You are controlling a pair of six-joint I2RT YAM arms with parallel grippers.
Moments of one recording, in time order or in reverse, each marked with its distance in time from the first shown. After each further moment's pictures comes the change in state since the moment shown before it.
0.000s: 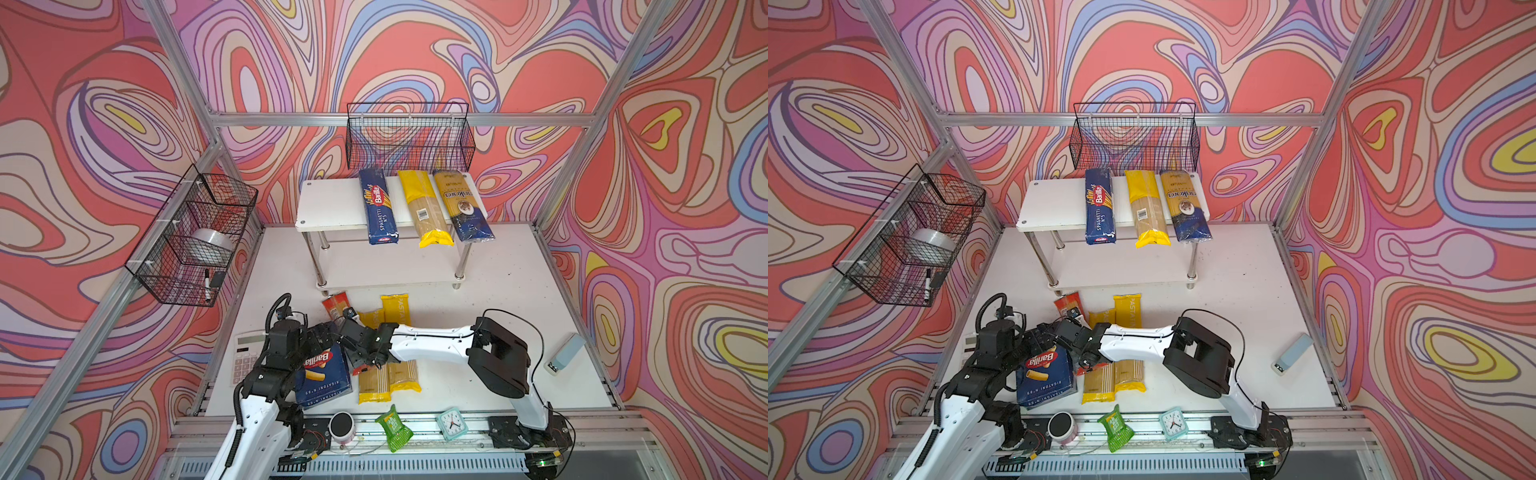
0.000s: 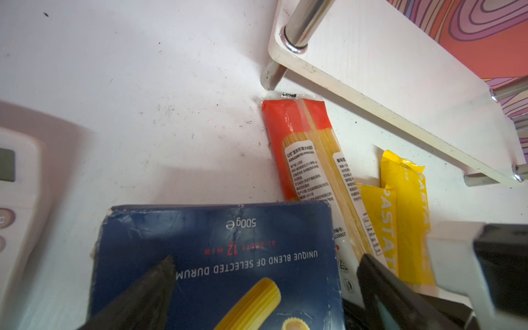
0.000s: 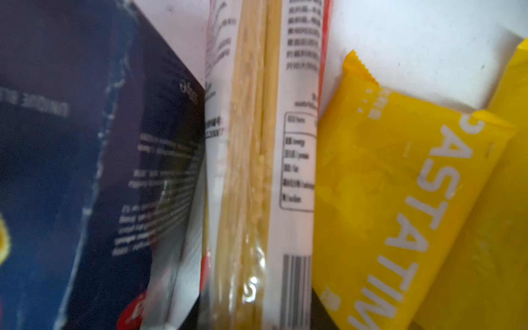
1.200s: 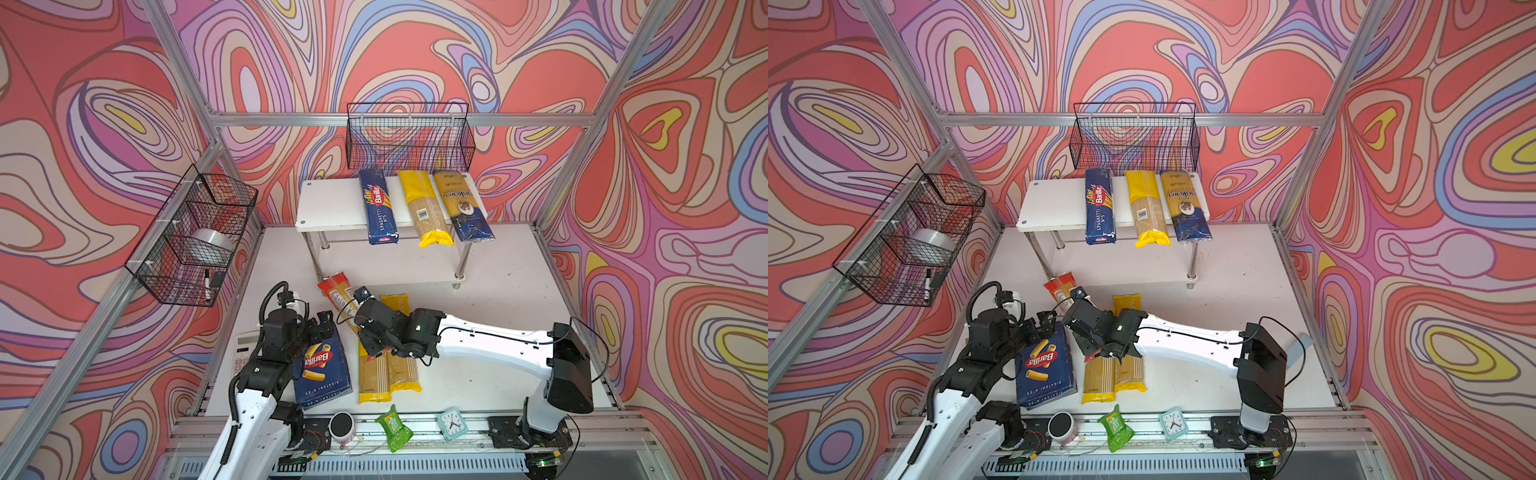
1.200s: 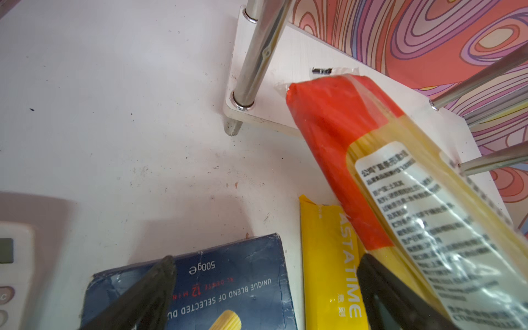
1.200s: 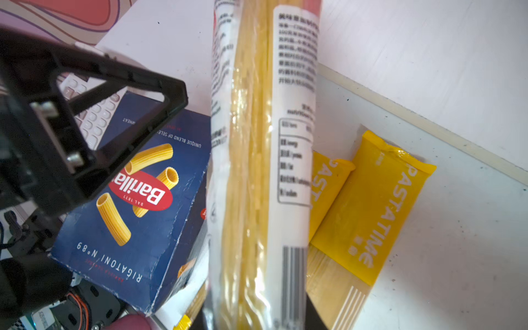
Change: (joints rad) left arm 0.000 0.046 0.122 0.041 0.029 0.106; right arm -0.001 -0.341 -0.007 -0.143 0.027 -0.138
